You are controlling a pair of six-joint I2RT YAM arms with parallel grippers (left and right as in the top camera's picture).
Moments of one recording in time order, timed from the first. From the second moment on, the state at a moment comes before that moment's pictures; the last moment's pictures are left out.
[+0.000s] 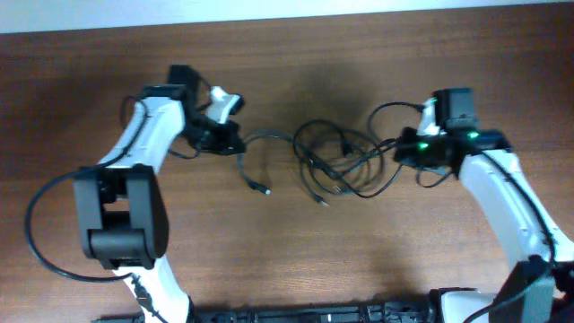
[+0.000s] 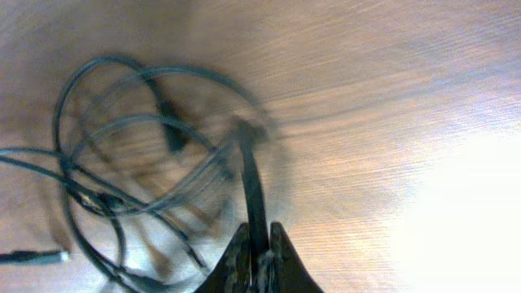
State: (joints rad) left arm -0.06 2.00 1.46 -0.98 0.59 0.27; right arm -0.02 1.47 1.01 -0.73 -0.23 0.38
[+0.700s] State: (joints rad) left arm -0.06 2.00 1.46 -1.04 0.75 0.38; right arm 0.02 1.46 1.04 -0.67 -0.42 0.16
